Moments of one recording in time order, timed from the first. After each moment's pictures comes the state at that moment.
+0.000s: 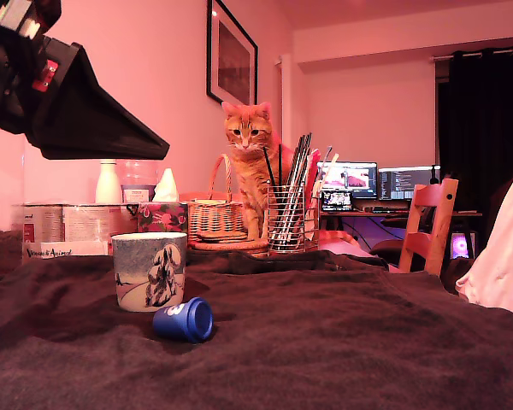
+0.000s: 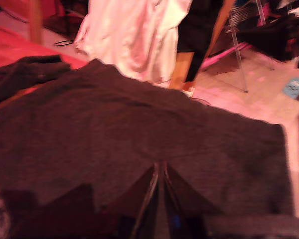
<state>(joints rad) -0.43 1.14 0.52 0.13 0.70 0.18</state>
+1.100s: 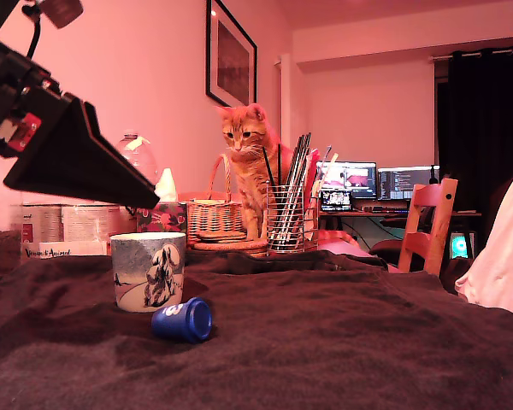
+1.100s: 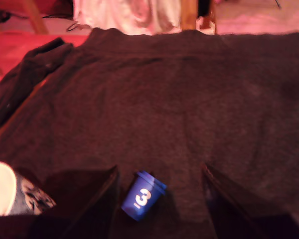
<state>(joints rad) -0.49 1.14 0.55 -0.04 0.51 0.58</state>
